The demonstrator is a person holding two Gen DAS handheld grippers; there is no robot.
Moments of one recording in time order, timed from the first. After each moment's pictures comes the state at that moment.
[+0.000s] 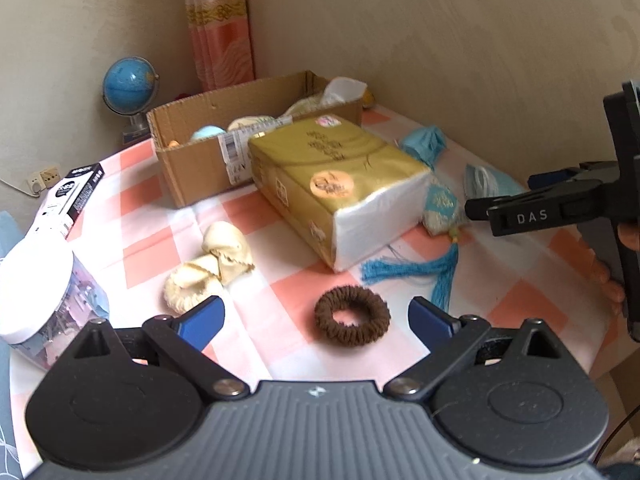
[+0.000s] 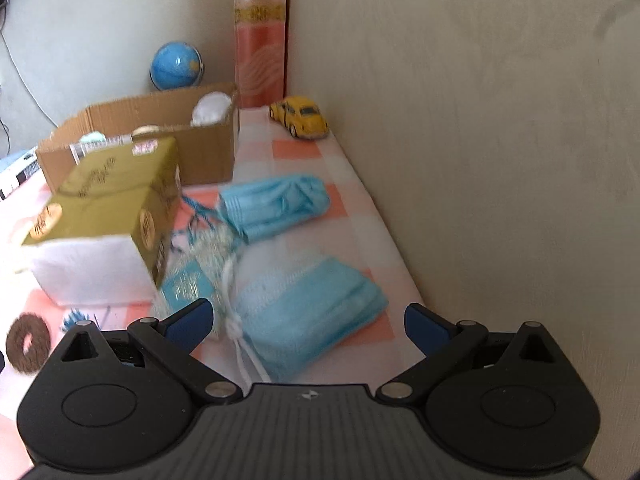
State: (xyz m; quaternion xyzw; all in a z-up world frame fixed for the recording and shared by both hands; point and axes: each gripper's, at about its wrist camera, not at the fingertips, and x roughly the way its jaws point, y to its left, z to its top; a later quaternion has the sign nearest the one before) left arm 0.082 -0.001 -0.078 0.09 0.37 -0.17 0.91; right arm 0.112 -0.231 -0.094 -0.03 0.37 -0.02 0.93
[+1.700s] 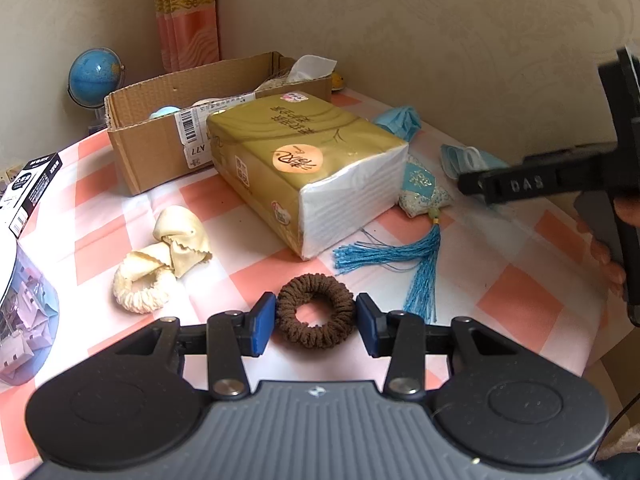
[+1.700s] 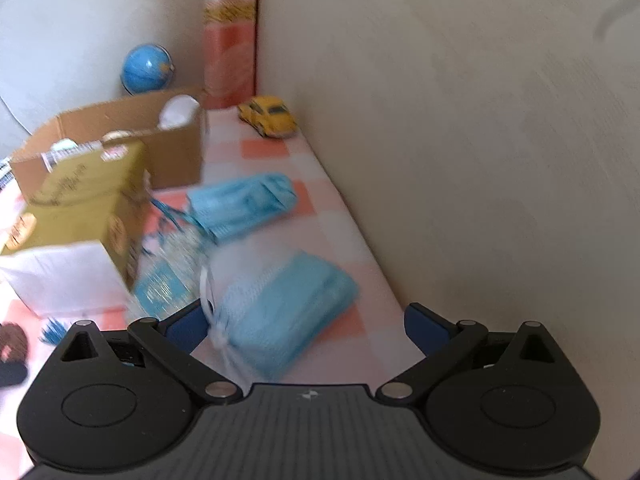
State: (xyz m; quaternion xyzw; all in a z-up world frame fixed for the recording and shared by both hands) left arm 0.093 -0.009 -0.102 0.08 0.38 -0.22 0.90; right arm 0.112 -0.238 -0.093 -0.03 0.37 -0.06 0.93
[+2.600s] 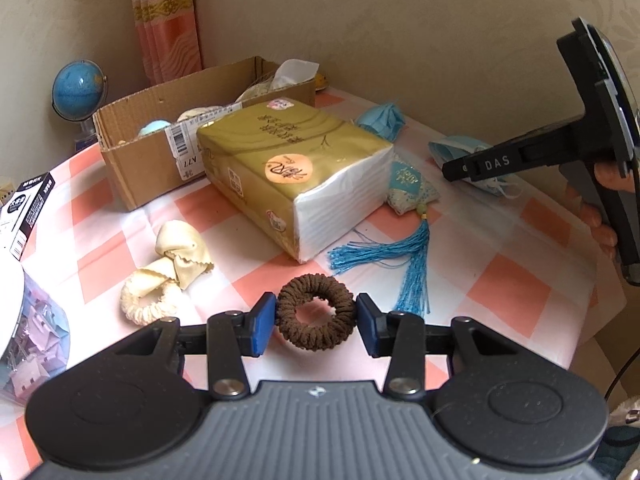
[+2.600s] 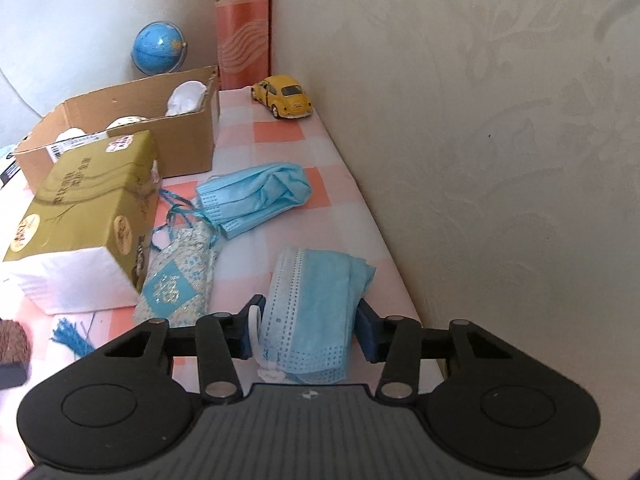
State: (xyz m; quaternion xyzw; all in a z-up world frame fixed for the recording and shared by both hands) left arm 0.090 -0.007 -0.089 0.10 0.38 -0.24 0.89; right arm 0.131 -0.239 -0.090 -0.02 0.41 -0.03 0.91
